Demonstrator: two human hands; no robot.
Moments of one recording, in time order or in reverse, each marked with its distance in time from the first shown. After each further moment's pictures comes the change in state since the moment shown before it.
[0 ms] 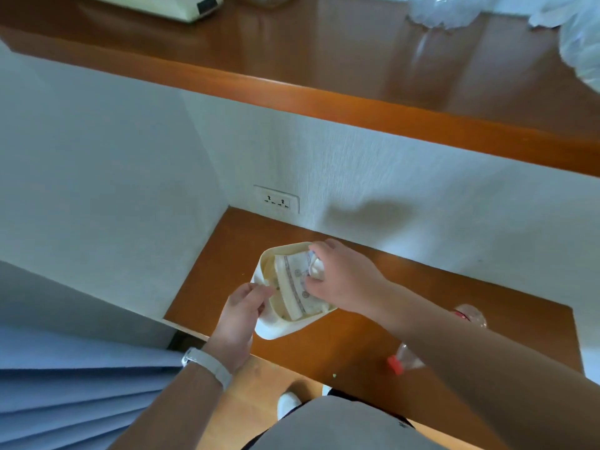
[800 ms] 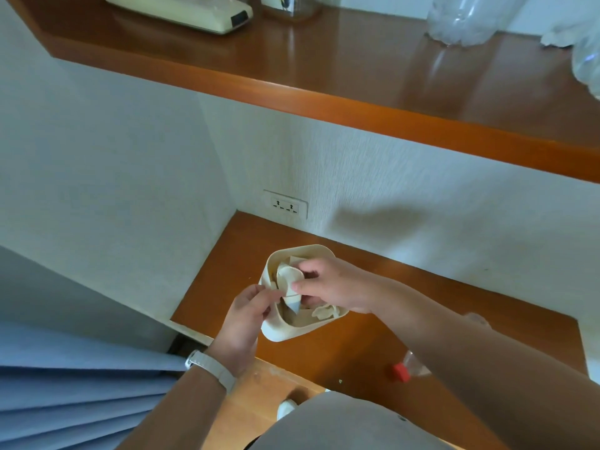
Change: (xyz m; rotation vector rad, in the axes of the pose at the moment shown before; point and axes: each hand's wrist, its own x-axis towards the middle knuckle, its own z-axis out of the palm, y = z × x) left_hand 0.001 -0.004 -0.013 -0.009 -0.056 0.041; right_hand 0.015 -0.025 0.000 0.737 -0.454 0.165
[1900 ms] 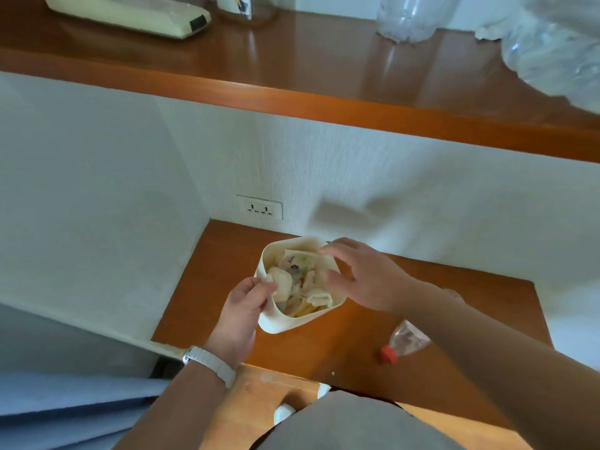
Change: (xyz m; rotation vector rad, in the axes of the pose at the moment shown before) left_hand -0.003 0.023 0.015 -0.006 -0.073 0.006; right_hand -0.066 0.020 -0.025 -0.607 0.437 -0.148
